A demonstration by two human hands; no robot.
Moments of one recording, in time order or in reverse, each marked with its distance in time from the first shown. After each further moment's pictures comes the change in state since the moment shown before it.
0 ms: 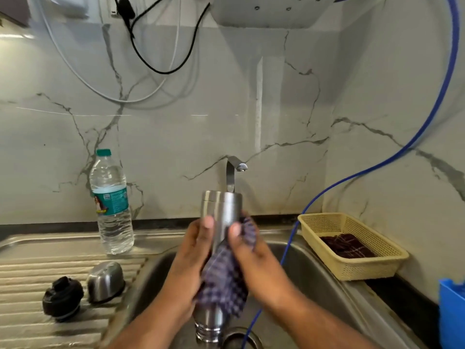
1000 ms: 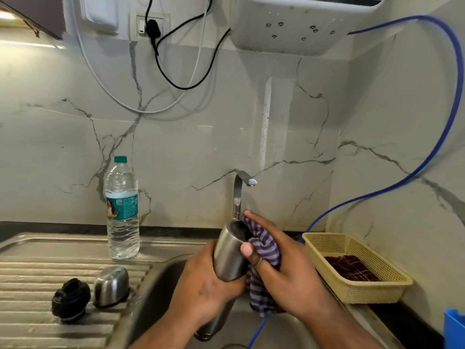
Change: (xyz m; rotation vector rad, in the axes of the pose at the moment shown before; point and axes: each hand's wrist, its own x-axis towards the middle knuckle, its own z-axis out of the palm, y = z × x) left_hand -0.025 0.044 0.000 0.451 0.087 0.070; right_hand -0.010 -0.034 -0.035 -0.751 0.110 -0.403
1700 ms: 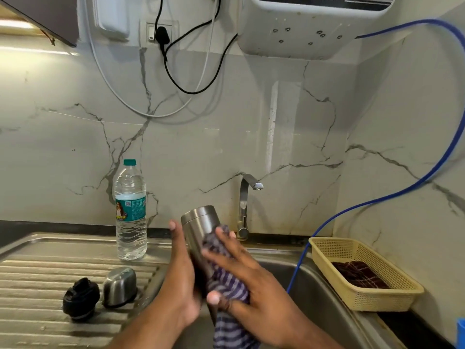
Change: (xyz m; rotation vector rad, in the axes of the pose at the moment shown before) left_hand 0.003 0.025 -0.025 -1.065 -0.050 -0.448; right_hand -0.008 -0.001 0.042 0.019 -0.373 -0.155
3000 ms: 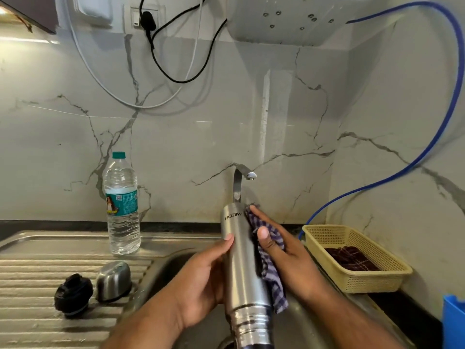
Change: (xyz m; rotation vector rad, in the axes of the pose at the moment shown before) left_hand -0.007 -0.009 0.013 0.153 -0.102 -0.230; right_hand -0.006 0.016 -0.035 0.470 0.344 0.312
